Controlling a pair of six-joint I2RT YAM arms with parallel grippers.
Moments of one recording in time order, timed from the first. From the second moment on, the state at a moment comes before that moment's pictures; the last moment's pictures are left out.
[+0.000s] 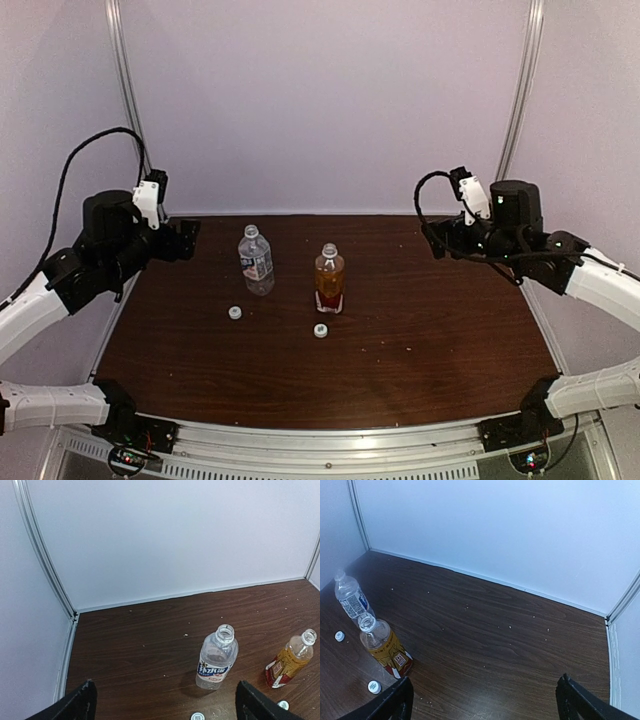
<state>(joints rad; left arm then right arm) -0.58 0.90 0.88 -0.29 -0.40 -0.08 0.61 1.08 0.98 -0.27 0.24 0.05</state>
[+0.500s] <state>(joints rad) -0.56 0.79 0.75 -0.20 -0.30 -0.02 0.61 0.98 0.91 -0.26 0.33 0.05</state>
